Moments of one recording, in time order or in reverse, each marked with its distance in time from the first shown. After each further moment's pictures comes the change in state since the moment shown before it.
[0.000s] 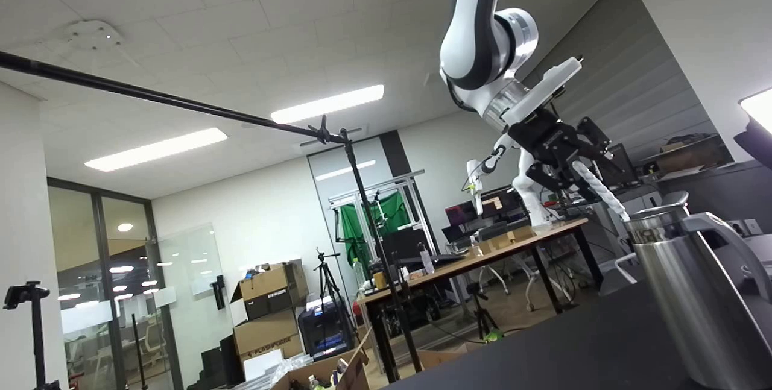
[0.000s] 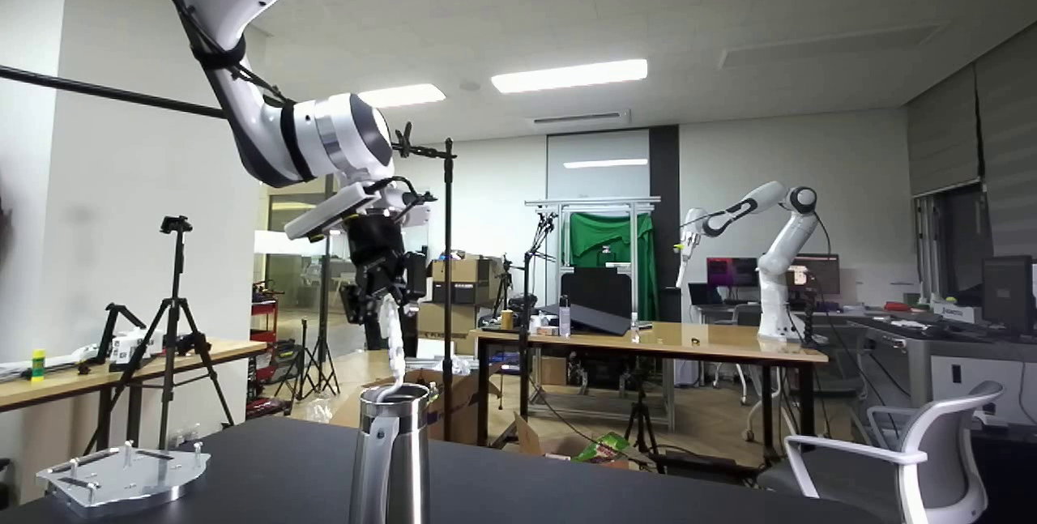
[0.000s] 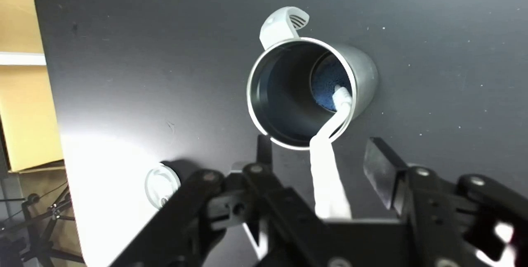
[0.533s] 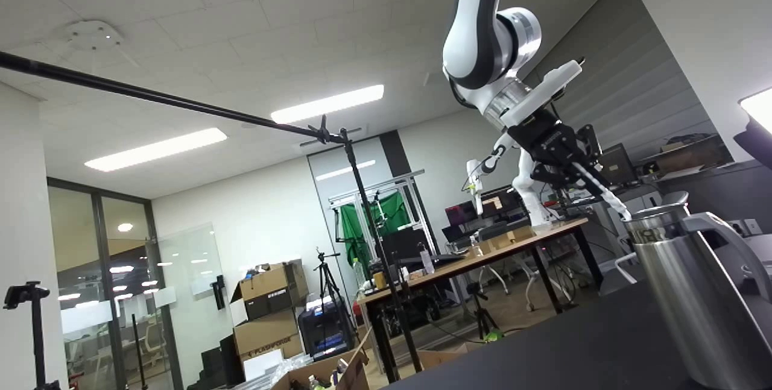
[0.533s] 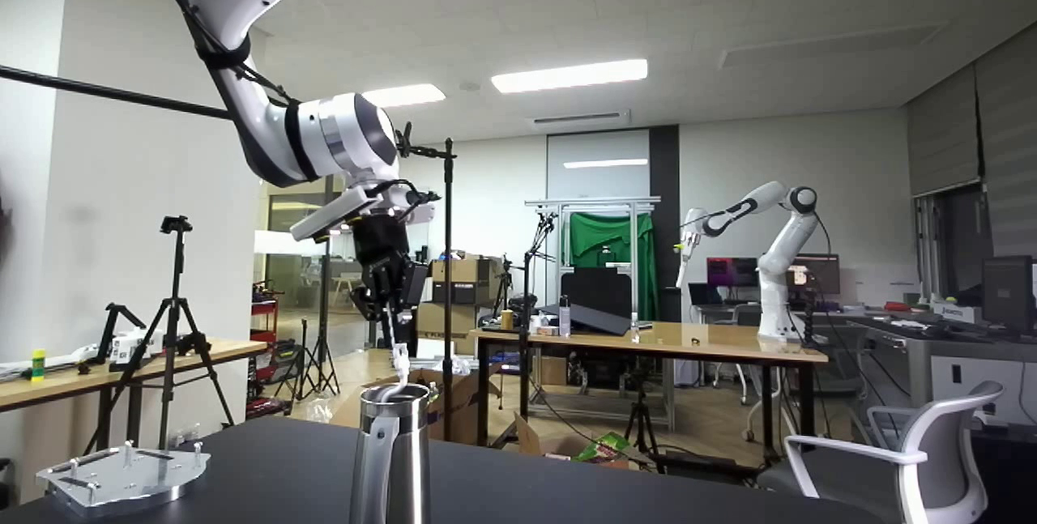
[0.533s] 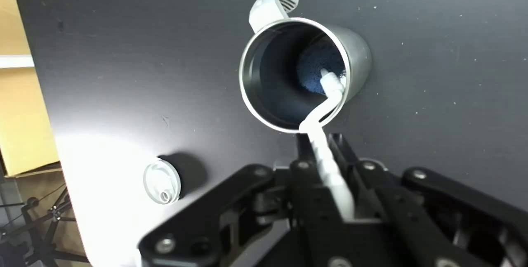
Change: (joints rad) arm -0.010 0.000 -0.004 0.000 0.015 0.049 0.033
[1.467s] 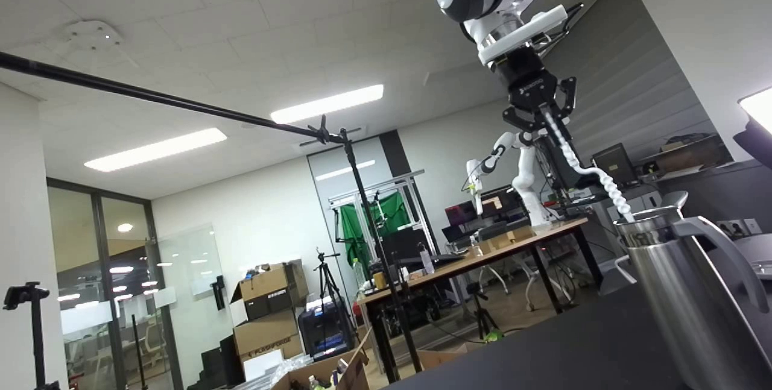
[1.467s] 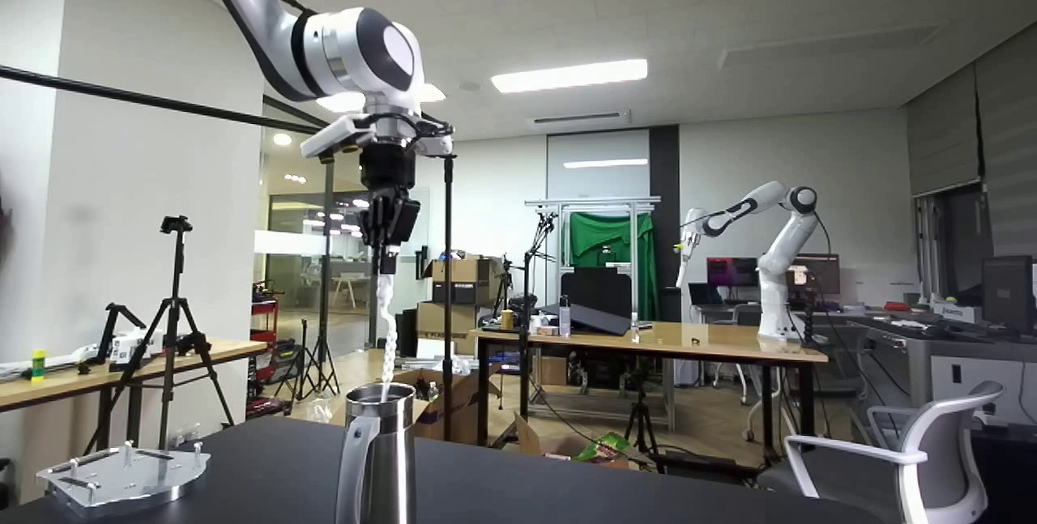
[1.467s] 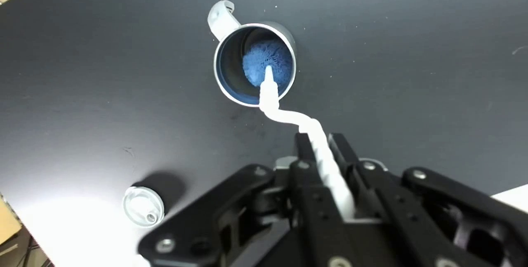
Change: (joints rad) arm -0.069 -0.206 0.000 -0.020 0.304 -0.021 0.010
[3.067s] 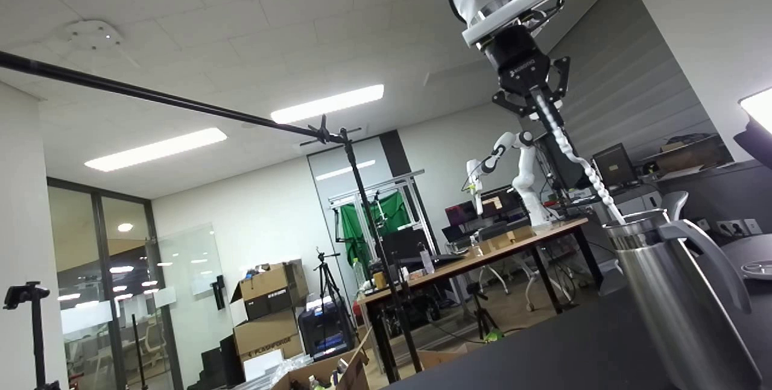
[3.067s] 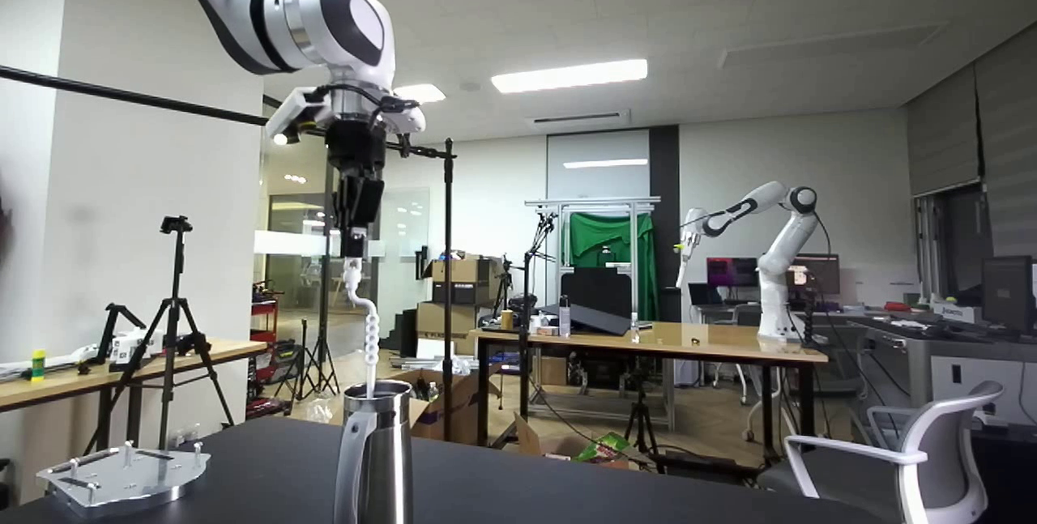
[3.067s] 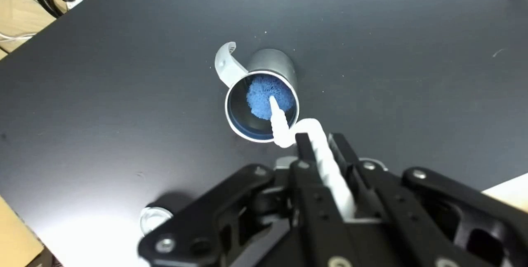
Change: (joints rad) arm 0.000 -0.126 0.049 -0.097 0.018 -0.014 0.127
